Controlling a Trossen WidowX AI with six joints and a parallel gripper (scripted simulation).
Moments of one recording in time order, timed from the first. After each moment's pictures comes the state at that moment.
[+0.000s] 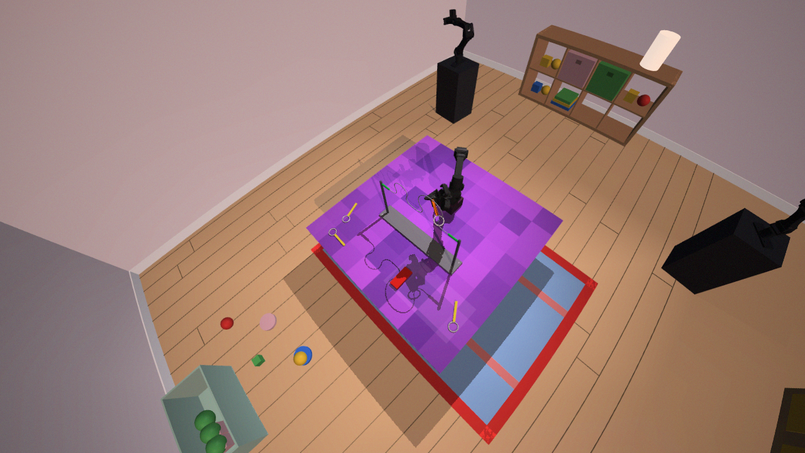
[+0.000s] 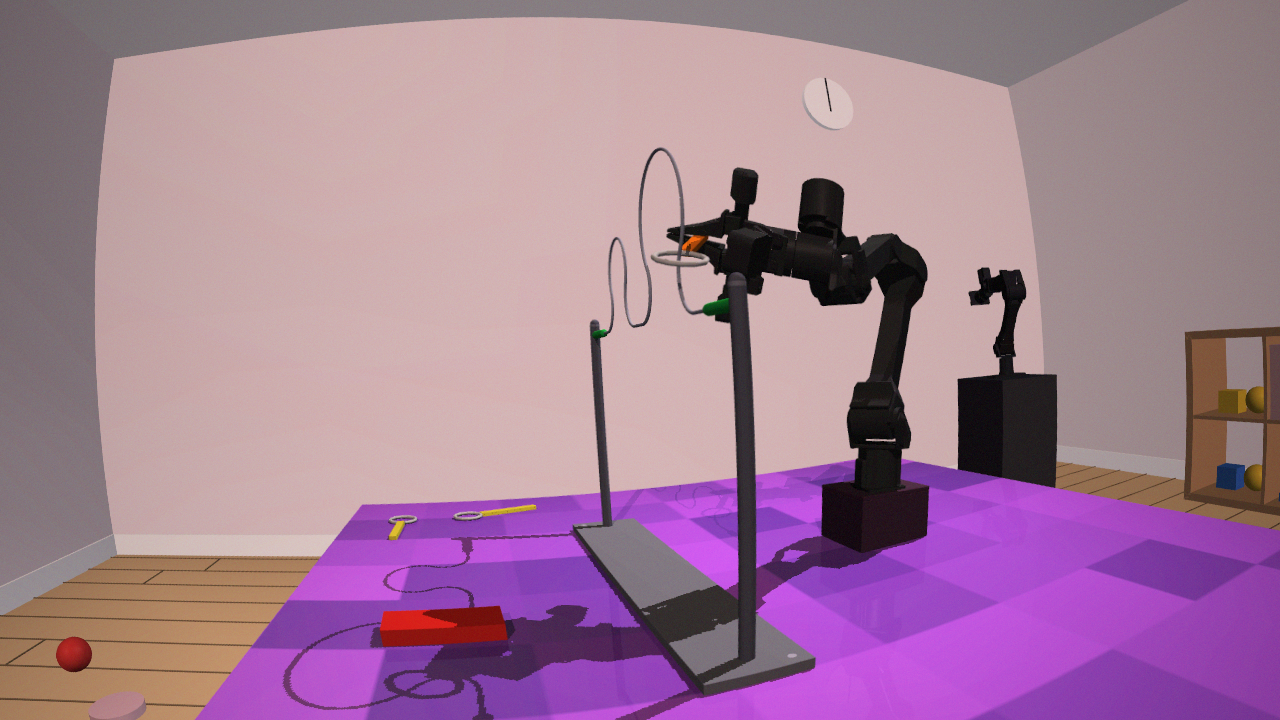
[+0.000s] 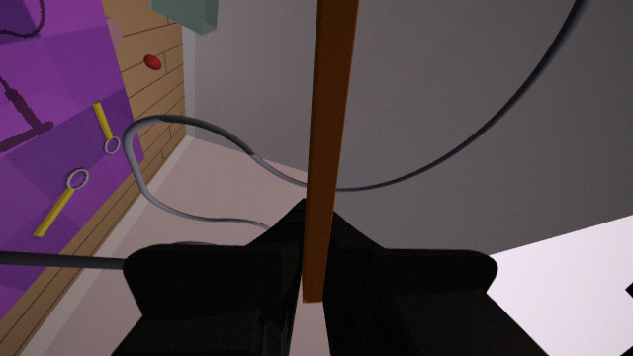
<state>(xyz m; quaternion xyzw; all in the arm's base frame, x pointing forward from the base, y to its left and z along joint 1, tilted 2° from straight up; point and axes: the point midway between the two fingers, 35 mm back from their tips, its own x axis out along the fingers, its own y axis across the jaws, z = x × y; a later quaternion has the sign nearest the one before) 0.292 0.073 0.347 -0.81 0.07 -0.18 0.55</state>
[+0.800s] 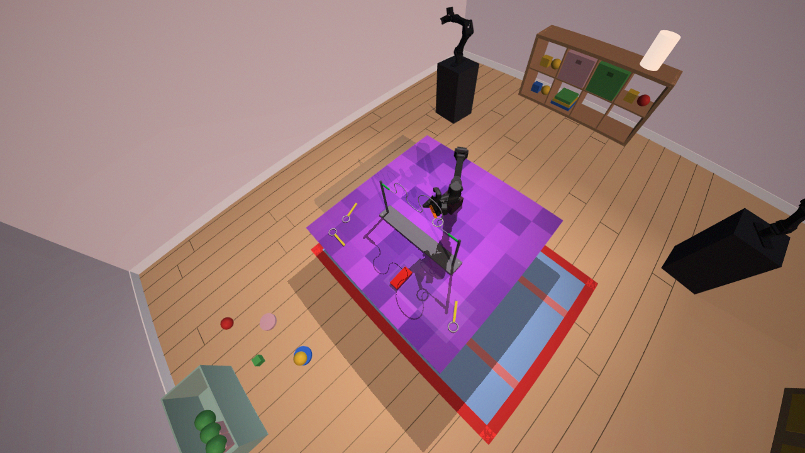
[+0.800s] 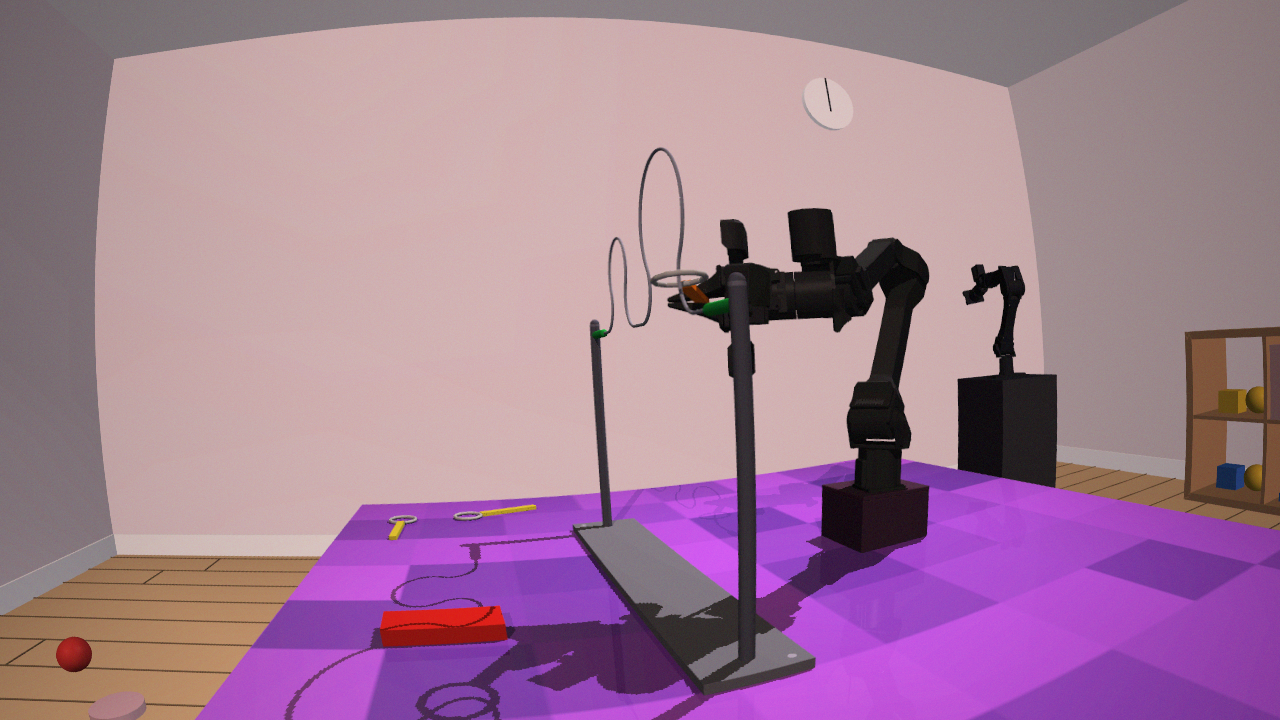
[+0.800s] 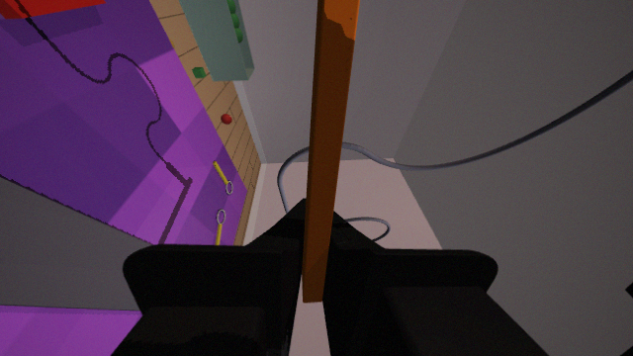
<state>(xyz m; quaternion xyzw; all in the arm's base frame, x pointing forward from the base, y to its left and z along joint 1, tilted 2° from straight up) 0.292 0.061 0.270 -0.66 0.14 -0.14 0.73</state>
